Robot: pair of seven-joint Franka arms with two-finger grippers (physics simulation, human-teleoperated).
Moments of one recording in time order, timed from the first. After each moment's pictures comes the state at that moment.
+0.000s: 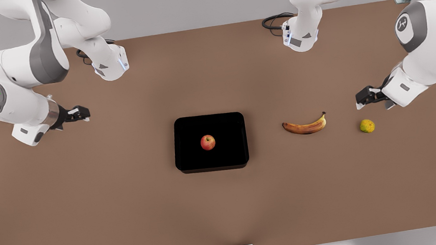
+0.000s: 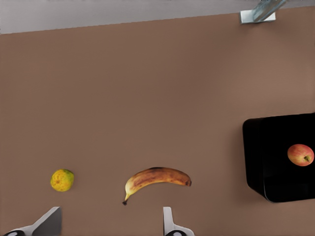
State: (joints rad) left arm 0.01 0.22 -0.08 -1.33 -0.07 1.56 0.07; right arm 0.19 0.01 -0.08 -1.65 0.02 1.45 -0.09
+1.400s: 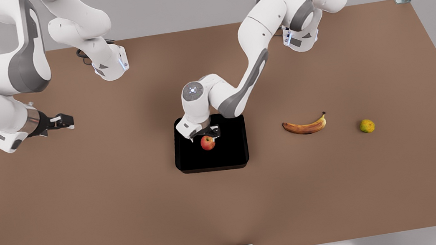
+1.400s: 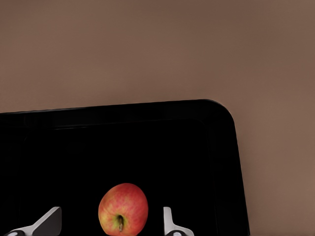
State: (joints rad) left arm -0.87 0.89 0.00 -1.10 0.14 2.10 -0.81; right arm 0.10 0.03 -0.08 -1.64 0.01 1.47 -0.12
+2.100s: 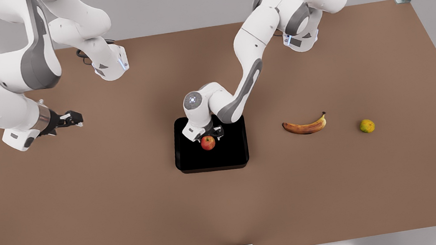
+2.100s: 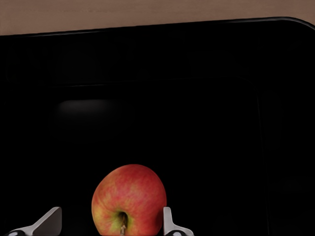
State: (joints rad) left arm -0.89 0.95 0.01 -1.20 0.17 2.16 -0.91; right arm 0.14 0.03 -0.08 -1.64 0.01 1.47 -0.13
